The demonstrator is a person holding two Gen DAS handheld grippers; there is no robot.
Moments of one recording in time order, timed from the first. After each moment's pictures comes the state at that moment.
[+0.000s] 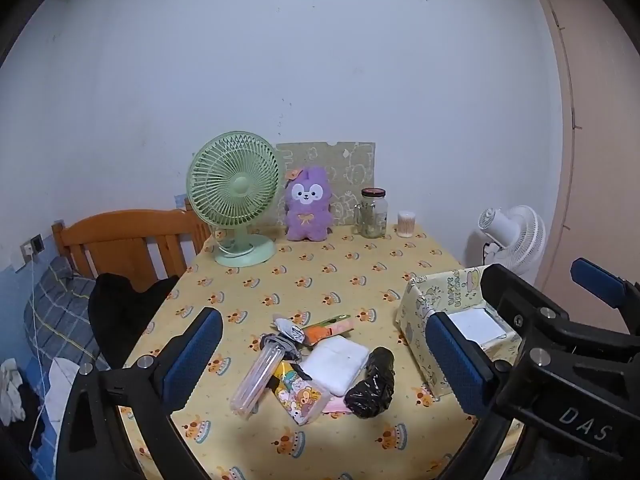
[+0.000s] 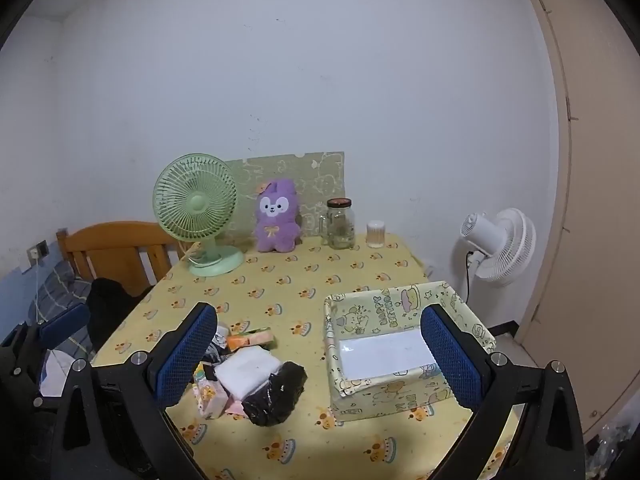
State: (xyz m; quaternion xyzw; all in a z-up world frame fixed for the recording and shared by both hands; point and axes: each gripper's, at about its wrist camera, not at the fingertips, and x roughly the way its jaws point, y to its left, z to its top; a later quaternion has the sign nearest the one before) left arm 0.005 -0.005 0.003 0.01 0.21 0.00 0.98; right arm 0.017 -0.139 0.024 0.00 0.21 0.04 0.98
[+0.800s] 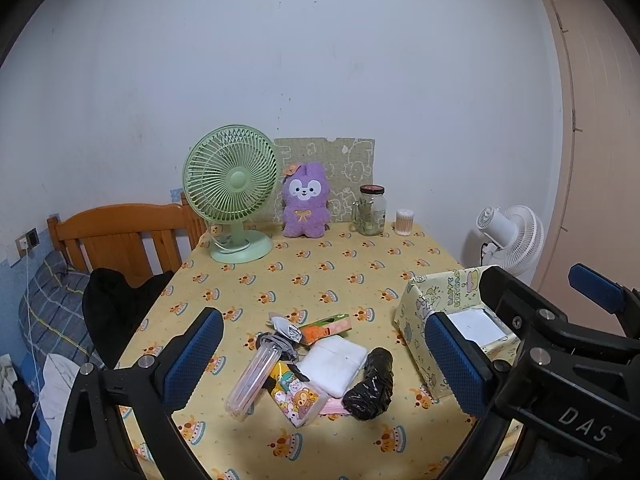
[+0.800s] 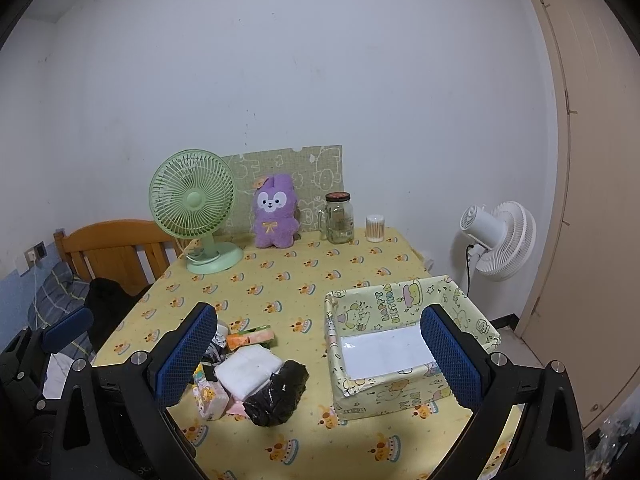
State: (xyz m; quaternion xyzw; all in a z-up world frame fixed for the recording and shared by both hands) left arm 0.011 -0.004 -0.006 0.00 0.22 0.00 0.98; right arm 0.024 -0.138 0.021 0.01 0.22 0.03 0.97
